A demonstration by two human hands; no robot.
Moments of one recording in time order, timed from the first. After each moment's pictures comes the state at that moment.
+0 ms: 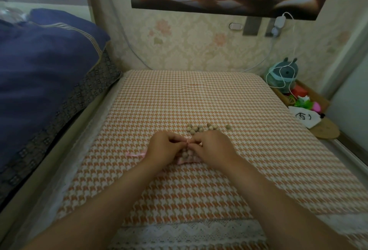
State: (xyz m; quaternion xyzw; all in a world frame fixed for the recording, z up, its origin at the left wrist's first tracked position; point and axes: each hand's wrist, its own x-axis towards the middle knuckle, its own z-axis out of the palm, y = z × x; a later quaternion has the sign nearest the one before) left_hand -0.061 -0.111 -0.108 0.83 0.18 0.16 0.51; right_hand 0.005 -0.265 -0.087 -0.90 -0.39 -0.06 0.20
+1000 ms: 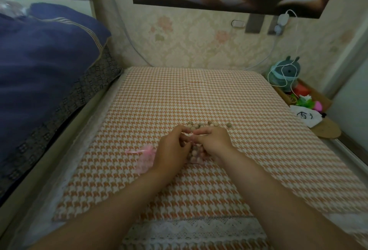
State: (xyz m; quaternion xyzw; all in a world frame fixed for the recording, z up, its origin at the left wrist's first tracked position) left_hand -0.068 -0.136 -0.118 0.85 0.12 0.25 0.45; right_hand 0.008 -0.248 -0.090 -0.81 -0.06 0.17 0.56
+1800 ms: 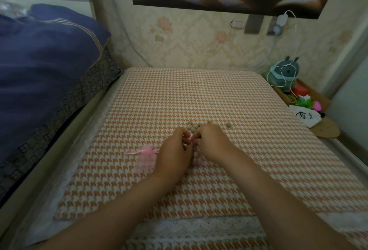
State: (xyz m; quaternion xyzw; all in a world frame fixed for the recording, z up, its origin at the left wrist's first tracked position) left_hand -0.076 -0.147 -0.116 0.87 0.12 0.24 0.42; right_hand 0.004 -0.252 -0.068 -0.92 -0.27 0.11 0.27
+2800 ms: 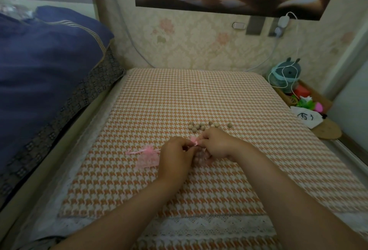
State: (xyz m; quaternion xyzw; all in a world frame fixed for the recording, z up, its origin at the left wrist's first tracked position) left_hand -0.081 -0.156 -0.122 0.85 0.18 0.29 0.41; right_hand -0.002 -0.265 -0.048 -0.86 -0.20 0.29 0.36
